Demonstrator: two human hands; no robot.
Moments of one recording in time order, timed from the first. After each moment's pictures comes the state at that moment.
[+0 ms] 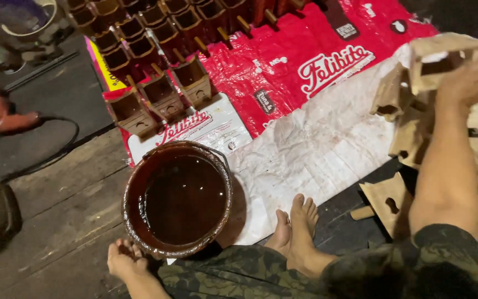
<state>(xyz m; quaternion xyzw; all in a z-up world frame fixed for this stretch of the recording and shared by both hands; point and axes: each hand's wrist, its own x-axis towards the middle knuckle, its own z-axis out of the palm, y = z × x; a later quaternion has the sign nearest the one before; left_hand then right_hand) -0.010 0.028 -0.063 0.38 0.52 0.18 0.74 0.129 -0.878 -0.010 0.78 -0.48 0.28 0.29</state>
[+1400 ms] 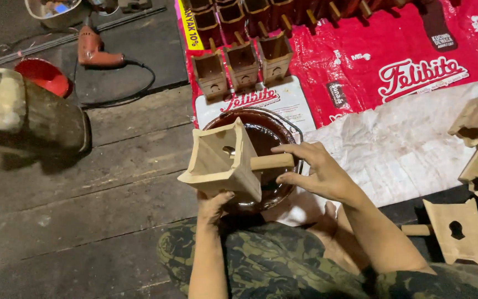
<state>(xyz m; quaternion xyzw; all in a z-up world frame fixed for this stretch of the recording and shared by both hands) -0.029 -0.031 -0.053 0.51 0.08 0.10 0.85 0.021 -0.316 0.136 0.84 0.30 -0.03 -0.45</state>
